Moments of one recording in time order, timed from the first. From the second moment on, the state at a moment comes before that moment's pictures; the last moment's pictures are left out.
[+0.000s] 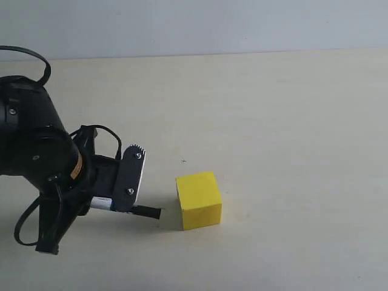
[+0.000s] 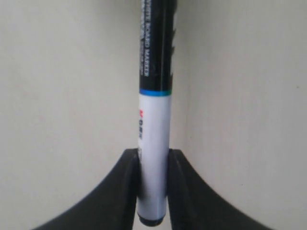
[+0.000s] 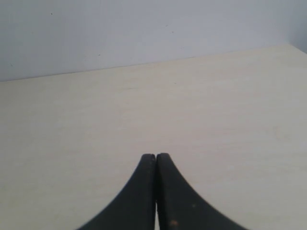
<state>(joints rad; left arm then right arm) -0.78 1.65 -0.80 0.39 0.70 0.66 -0.16 0.01 0.00 0.05 0.35 0.04</state>
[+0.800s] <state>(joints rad) -0.77 1.65 -0.80 0.53 0.71 0.58 -0.16 0.01 0.00 0.05 0.35 0.04</state>
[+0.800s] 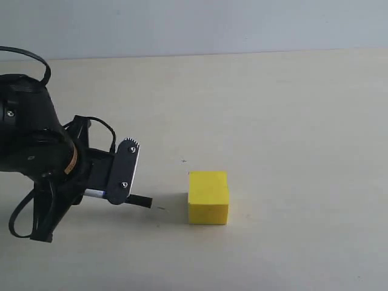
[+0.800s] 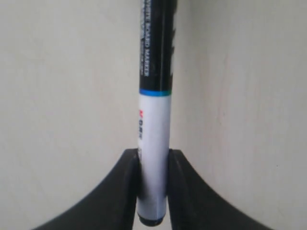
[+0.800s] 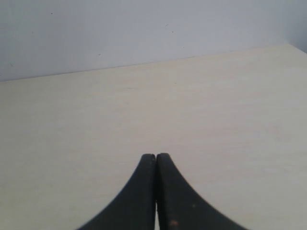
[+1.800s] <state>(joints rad) -0.53 1.65 -0.80 0.43 0.78 0.48 -0.16 0.01 0.00 0.05 0.35 0.04</state>
